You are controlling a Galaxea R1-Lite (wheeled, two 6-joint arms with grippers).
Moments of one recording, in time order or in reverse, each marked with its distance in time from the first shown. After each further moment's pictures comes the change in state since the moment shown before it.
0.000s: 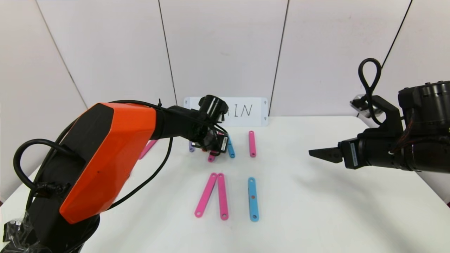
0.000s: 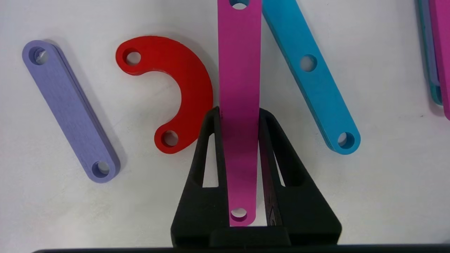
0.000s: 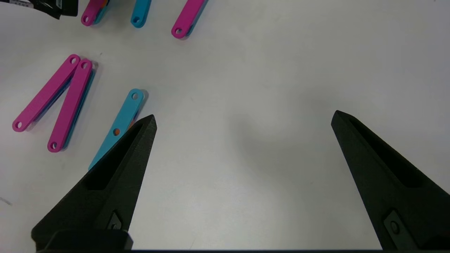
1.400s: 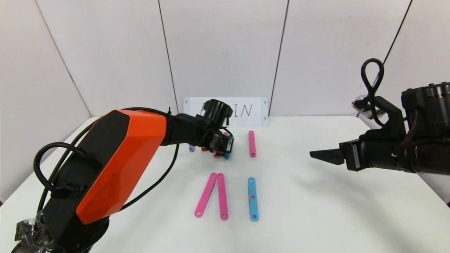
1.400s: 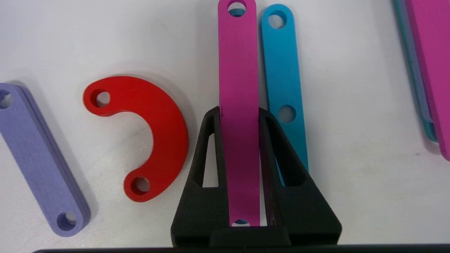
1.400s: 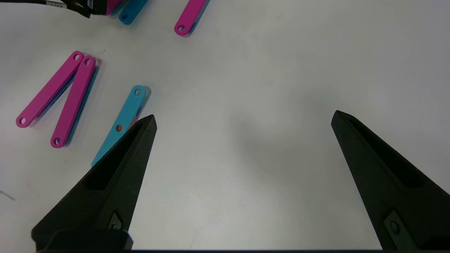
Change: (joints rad) left arm -0.016 0.053 -0.007 -0.123 0.008 0.013; right arm 0.001 -0.014 0.014 0.000 0.005 -0.001
